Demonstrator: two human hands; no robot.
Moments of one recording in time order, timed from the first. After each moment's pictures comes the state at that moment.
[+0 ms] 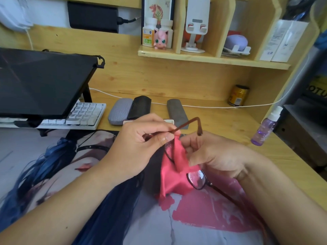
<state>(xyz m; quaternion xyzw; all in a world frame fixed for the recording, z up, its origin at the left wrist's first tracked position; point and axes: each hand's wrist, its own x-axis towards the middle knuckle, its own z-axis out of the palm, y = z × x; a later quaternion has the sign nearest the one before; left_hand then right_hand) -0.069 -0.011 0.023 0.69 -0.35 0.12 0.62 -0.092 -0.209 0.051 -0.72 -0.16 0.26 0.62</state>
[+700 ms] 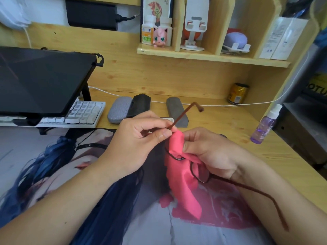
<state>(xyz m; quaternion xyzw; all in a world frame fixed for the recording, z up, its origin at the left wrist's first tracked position) -0.066 -0.009 0.024 0.69 -0.34 0.11 0.63 -0.093 -0.202 0.042 -0.72 -0.13 0.20 0.66</state>
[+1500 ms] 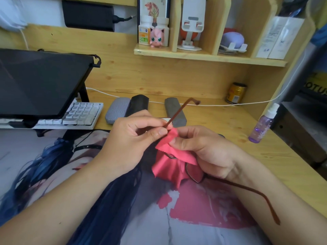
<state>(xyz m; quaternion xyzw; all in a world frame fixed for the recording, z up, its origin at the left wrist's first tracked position) -0.063 -0.007 0.025 0.69 -0.32 0.13 0.63 -0.090 -0.198 0.043 -0.63 -0.08 0.21 0.74</state>
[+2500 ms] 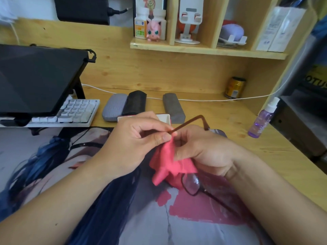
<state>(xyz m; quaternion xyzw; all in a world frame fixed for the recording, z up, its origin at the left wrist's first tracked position) -0.064 -0.010 0.021 0.70 -0.36 0.09 0.61 -0.093 -0.194 0.042 -0.70 -0.14 0.24 0.66</state>
